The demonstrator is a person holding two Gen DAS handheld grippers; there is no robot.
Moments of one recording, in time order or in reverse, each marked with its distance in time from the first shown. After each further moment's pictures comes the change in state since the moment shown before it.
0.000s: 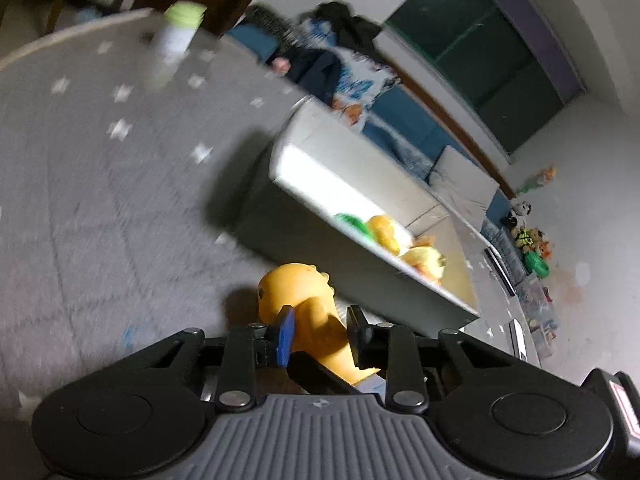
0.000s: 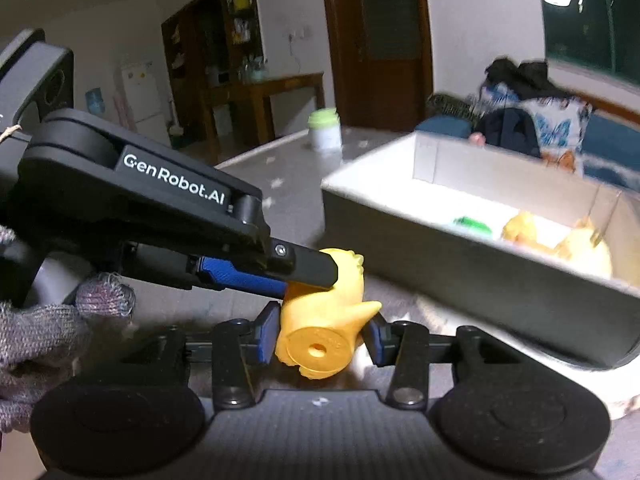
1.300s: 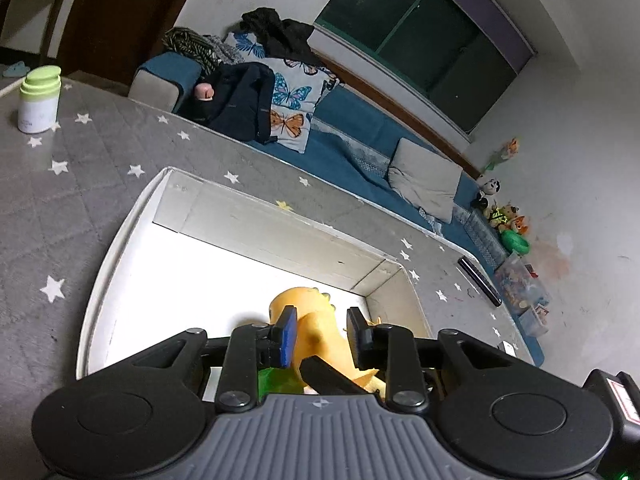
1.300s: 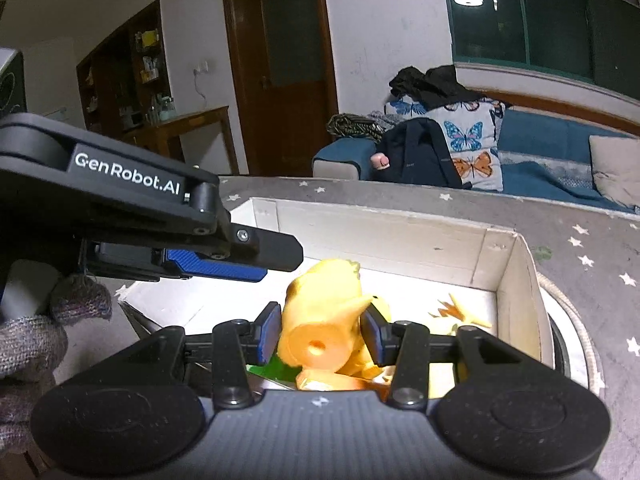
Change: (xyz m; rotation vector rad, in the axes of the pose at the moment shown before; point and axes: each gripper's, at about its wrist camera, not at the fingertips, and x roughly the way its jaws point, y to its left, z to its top) left arm 0.104 -0.063 0.081 0.158 -0.005 -0.074; right arm 0.023 -0.105 0.053 0.139 -0.076 -0.213
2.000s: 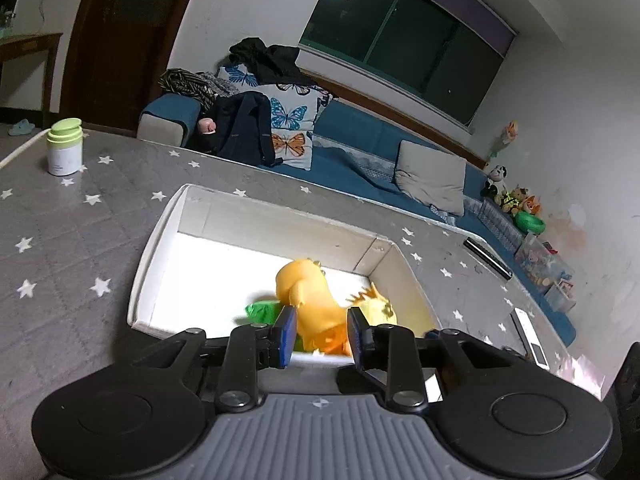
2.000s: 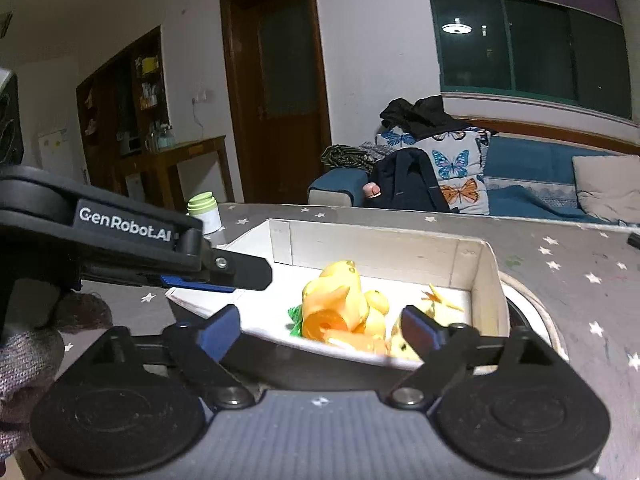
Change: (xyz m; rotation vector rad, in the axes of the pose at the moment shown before) left arm -0.062 -0.036 -0.051 0.148 -0.060 0.089; right arm -0.067 0.014 -0.019 0.018 -0.095 -0.026
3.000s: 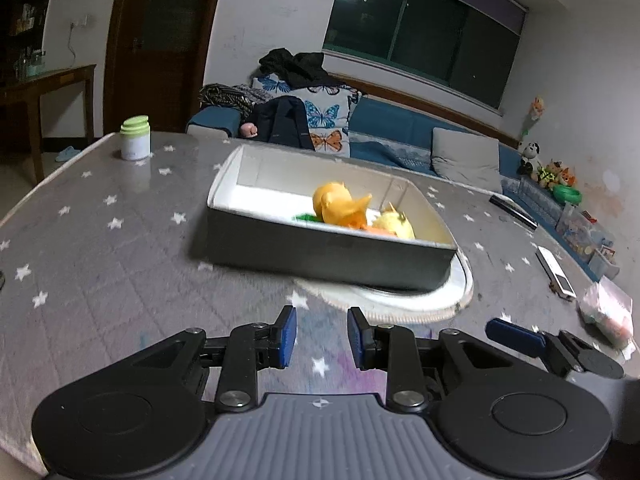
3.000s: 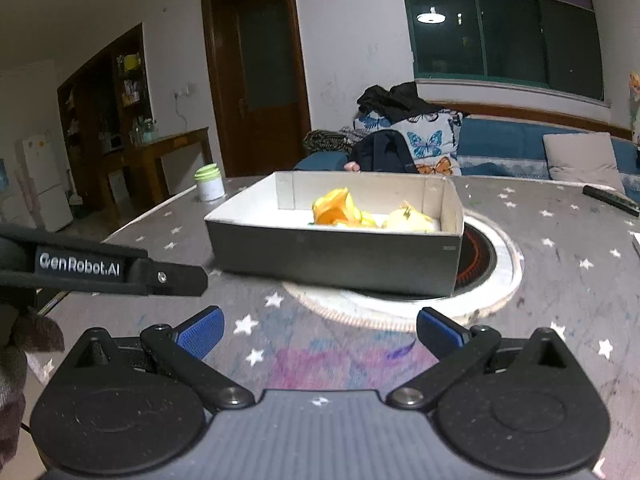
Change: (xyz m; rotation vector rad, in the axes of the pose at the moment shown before) left arm -0.082 -0.025 -0.104 0.083 -0.017 0.166; right arm -0.091 0.024 -0.070 0.039 0.036 -0.061
